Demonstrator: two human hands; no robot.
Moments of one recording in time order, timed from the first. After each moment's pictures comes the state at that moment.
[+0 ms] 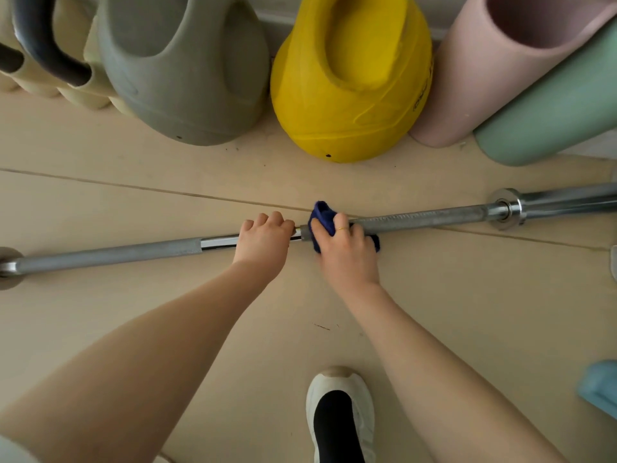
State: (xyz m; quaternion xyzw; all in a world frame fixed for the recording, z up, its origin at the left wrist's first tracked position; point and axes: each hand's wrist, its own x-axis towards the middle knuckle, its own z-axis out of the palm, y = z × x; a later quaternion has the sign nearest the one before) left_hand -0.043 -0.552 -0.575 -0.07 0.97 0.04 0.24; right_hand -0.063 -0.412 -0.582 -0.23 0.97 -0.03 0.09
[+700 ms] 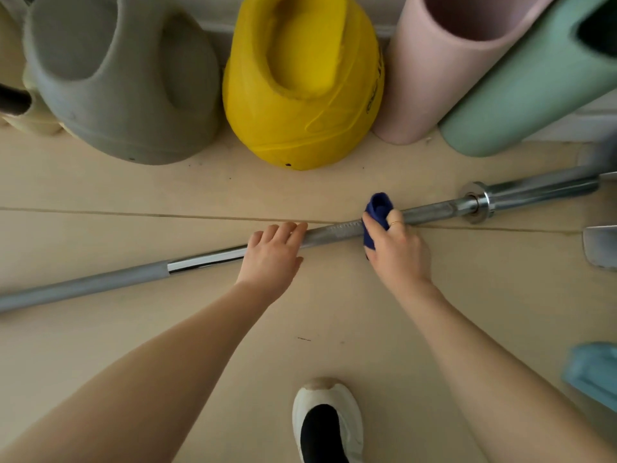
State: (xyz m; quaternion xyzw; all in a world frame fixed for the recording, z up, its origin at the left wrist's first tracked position) left_hand -0.056 -0.507 -0.577 0.01 0.97 0.07 0.22; right_hand -0.105 -0.314 -0.581 -0.13 0.98 -0.07 0.12
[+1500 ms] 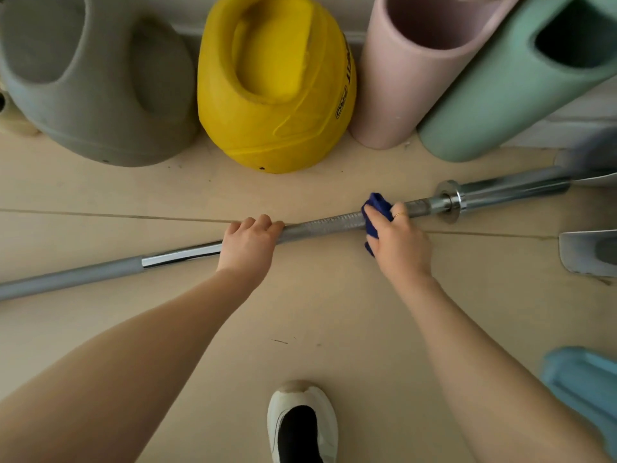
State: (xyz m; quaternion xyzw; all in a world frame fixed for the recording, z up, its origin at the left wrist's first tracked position) left_hand -0.075 -0.500 -0.583 -0.03 0.98 0.04 0.17; right_hand -0.131 -0.281 -0.579 -0.10 0.98 -0.08 0.16
